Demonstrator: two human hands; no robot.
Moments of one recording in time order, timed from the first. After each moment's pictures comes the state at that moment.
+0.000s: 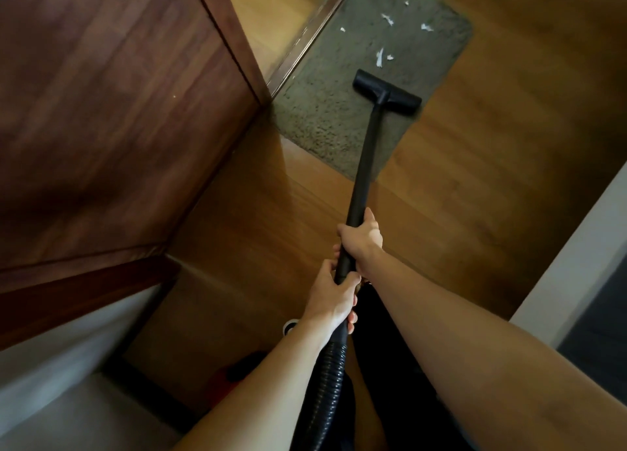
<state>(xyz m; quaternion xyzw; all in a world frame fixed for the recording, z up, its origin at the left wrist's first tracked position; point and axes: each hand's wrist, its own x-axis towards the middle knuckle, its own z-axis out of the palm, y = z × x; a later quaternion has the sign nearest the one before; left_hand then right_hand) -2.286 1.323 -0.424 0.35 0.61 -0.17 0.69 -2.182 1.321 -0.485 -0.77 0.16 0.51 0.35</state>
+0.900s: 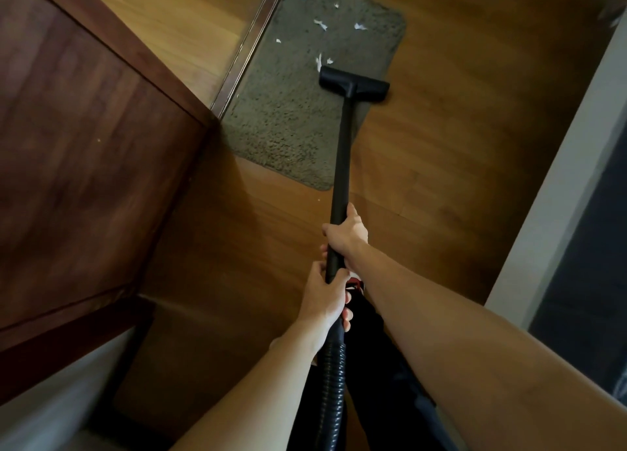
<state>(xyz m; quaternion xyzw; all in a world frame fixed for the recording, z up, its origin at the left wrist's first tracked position) -2.211 1.288 -0.426 0.35 0.60 -0.19 0.69 -2.107 1.284 -0.496 -0.77 0.16 0.51 0.34</state>
